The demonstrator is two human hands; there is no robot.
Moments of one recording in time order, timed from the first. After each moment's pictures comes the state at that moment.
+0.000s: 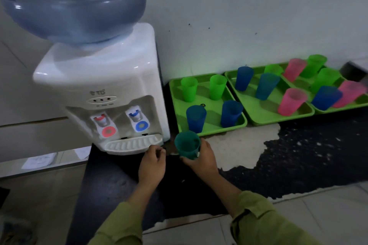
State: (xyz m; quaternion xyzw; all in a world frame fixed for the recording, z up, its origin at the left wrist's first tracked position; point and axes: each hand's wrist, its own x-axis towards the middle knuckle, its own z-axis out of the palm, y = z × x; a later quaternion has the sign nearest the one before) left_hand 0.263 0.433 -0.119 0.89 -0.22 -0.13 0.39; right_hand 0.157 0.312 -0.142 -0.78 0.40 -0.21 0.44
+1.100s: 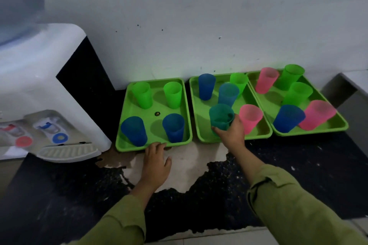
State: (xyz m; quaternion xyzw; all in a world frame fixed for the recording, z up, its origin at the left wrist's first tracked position) left_hand 0.137 0.223 -0.144 0.90 -0.35 -0.08 0.25; right_hand 0.032 -0.015 -0.120 -0.76 0.45 -0.25 0.39
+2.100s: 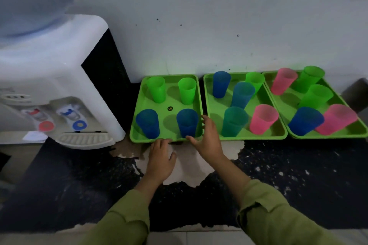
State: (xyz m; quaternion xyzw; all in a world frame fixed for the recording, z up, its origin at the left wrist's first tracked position) left_hand 0.144 0.243 -0.142 0.89 -0.32 -0.07 0.30; right_hand 0.070 0.090 -0.110 -0.85 0.28 -0.20 0.39
